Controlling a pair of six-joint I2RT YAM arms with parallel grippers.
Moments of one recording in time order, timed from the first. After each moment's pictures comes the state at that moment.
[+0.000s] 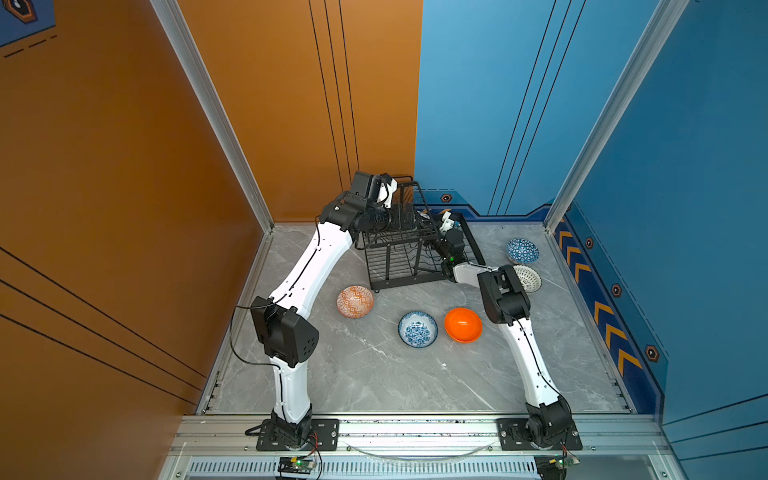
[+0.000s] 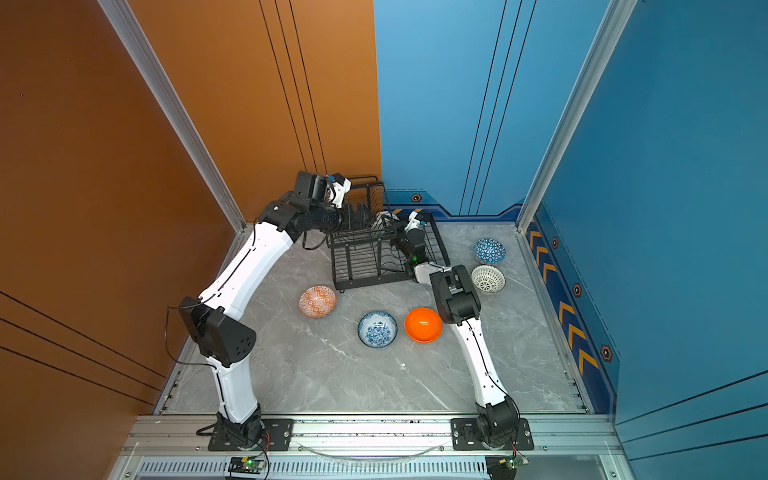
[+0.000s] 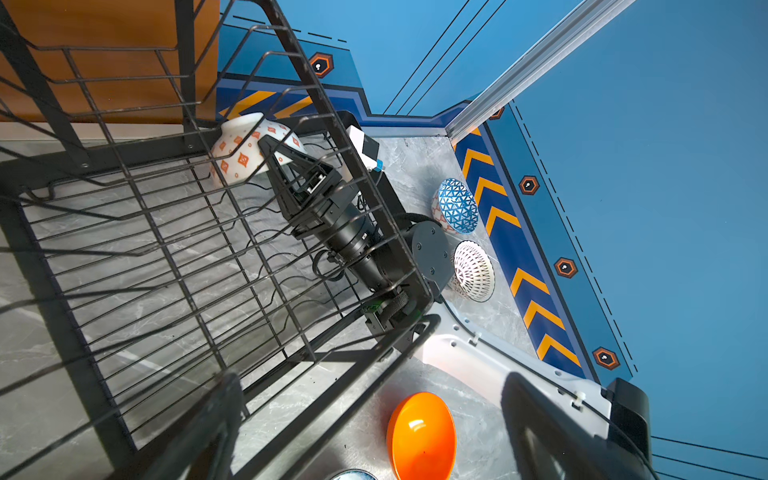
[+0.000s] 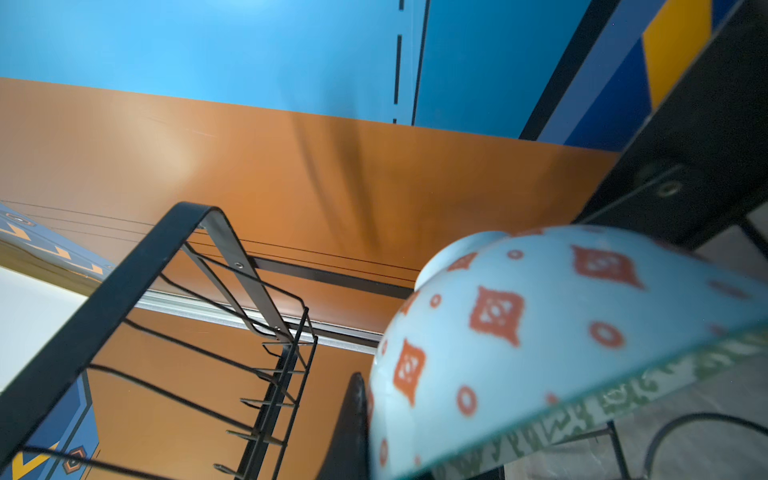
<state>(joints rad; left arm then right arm) -0.43 1.94 2.14 -0.85 0.34 -0.44 0.33 2.66 1.91 0.93 -0.27 1.51</state>
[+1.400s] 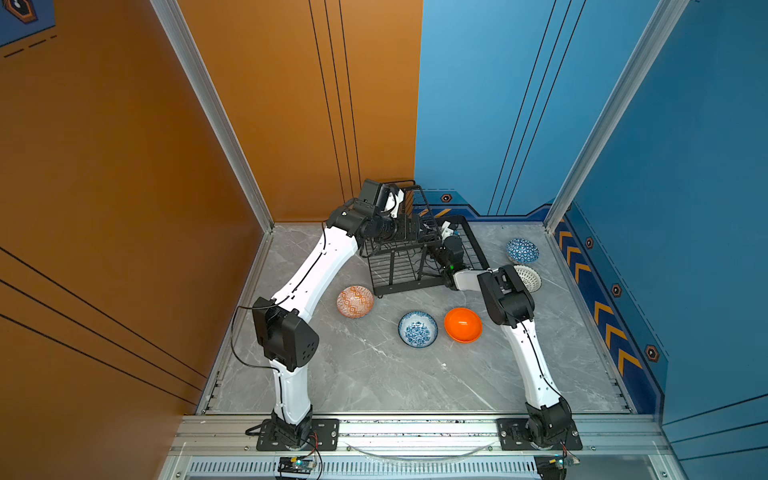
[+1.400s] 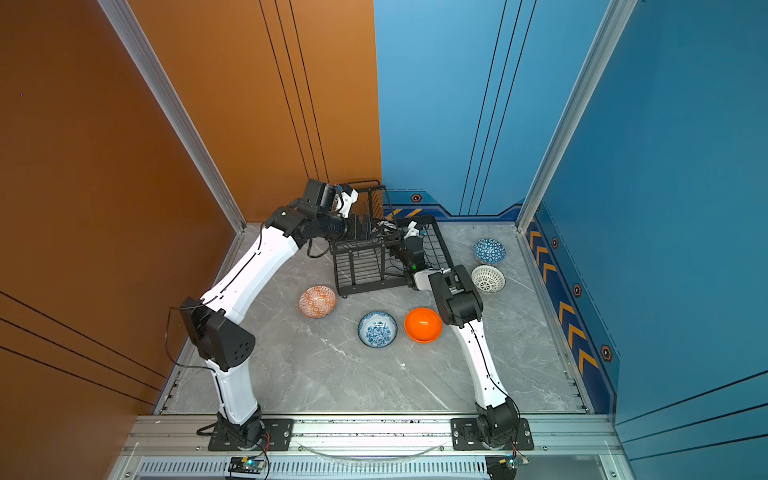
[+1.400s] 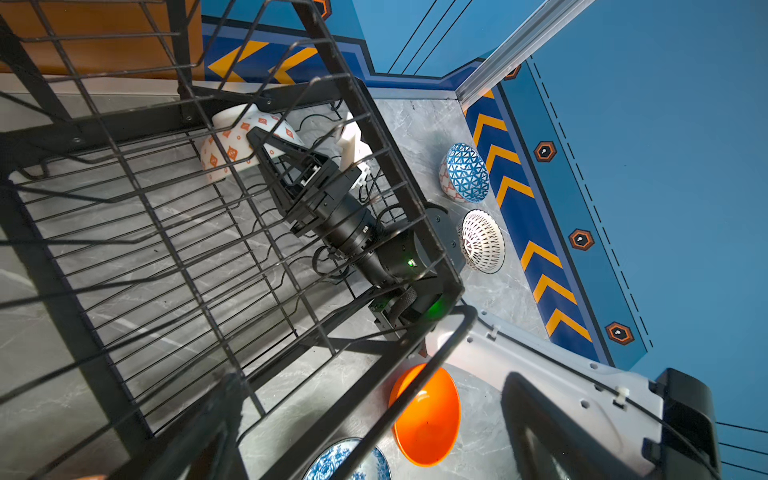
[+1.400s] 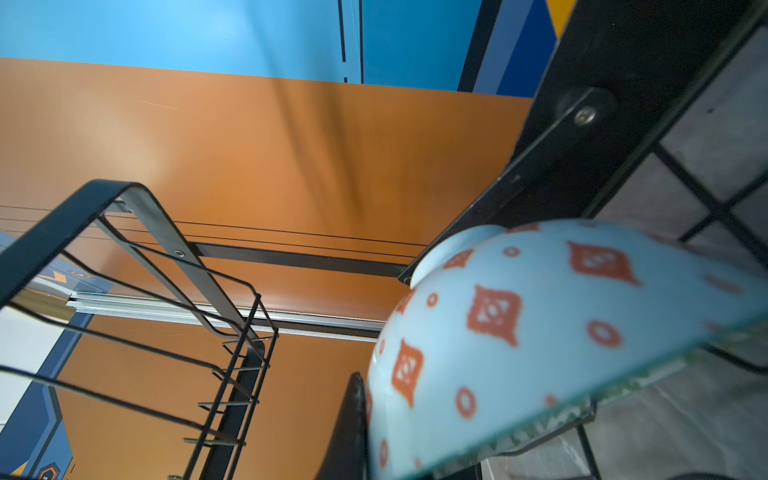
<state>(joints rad) -0.47 1.89 2.05 -0.87 0.31 -0.43 0.37 2.54 1.67 0.96 -0.23 1.51</state>
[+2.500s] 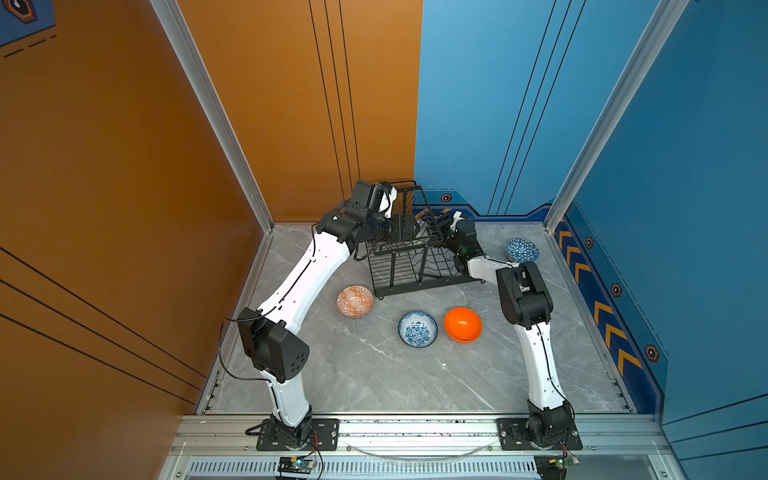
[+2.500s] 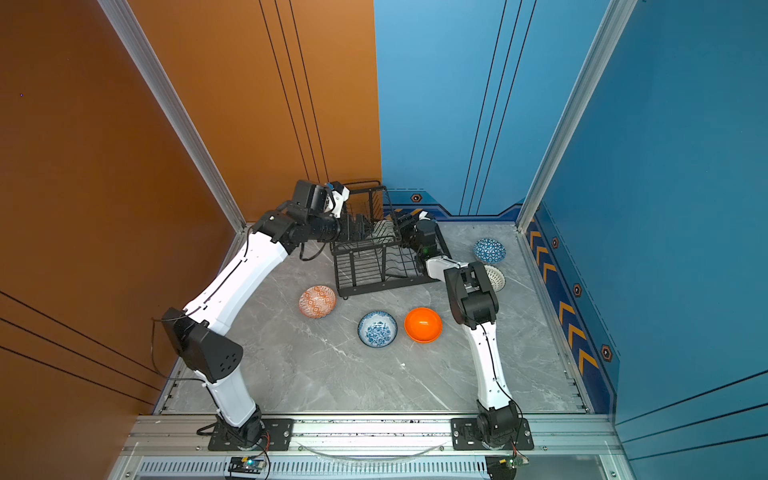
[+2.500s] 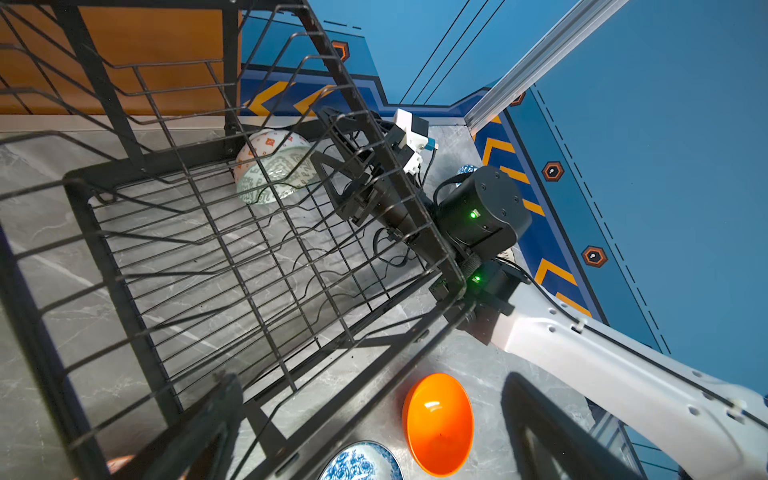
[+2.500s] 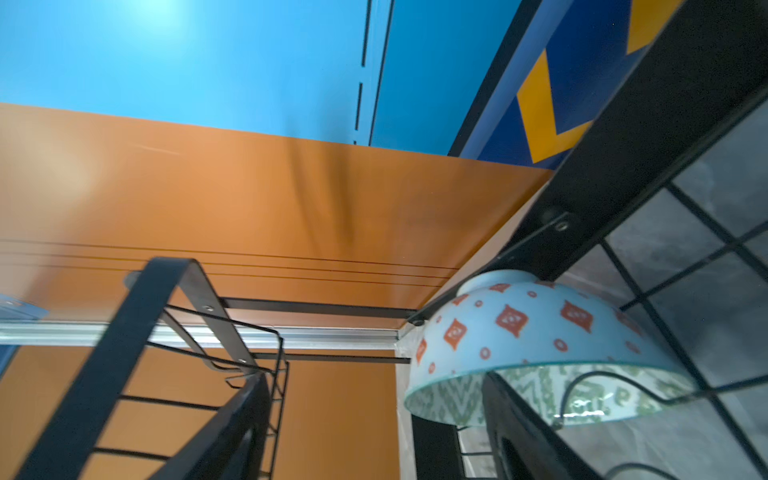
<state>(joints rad) -0.47 1.80 1.97 -0.80 0.23 -0.42 0.28 2.38 1.68 0.64 -0.31 1.41</state>
